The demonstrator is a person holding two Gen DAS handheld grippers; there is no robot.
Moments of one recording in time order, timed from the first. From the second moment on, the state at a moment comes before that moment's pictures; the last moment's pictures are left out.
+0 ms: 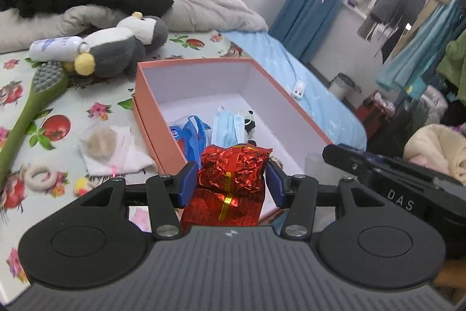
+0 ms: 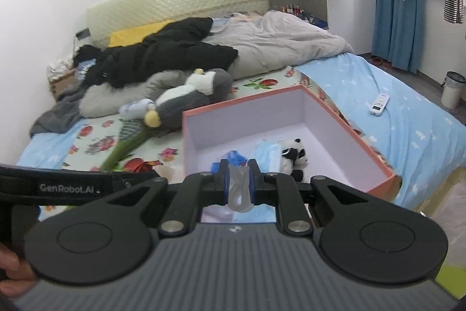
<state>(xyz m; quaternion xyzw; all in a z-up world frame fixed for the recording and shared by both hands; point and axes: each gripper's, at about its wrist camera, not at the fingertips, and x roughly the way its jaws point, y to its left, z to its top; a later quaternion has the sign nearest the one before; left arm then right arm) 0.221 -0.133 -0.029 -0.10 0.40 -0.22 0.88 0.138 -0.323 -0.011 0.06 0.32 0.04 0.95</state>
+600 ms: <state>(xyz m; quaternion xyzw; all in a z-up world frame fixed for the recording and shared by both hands) 0.338 -0.205 -0.072 -0.05 0.48 -0.23 0.84 0.229 -0.375 -0.081 0.07 0.44 0.01 0.90</state>
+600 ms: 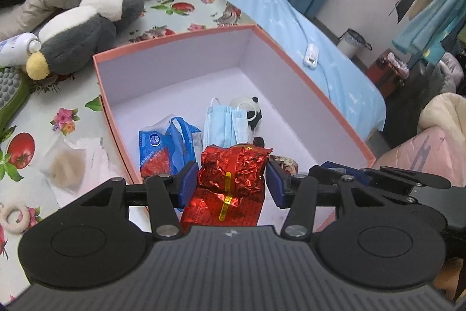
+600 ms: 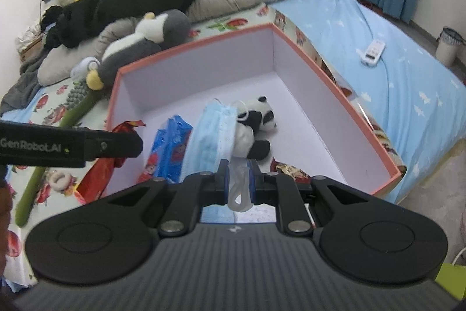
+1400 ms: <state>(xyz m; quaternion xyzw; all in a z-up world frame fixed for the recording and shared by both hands) 0.241 -0.148 -0.019 -0.04 0.39 -0.24 0.89 0.164 -0.361 -0.047 0.09 0.38 0.05 0.92</state>
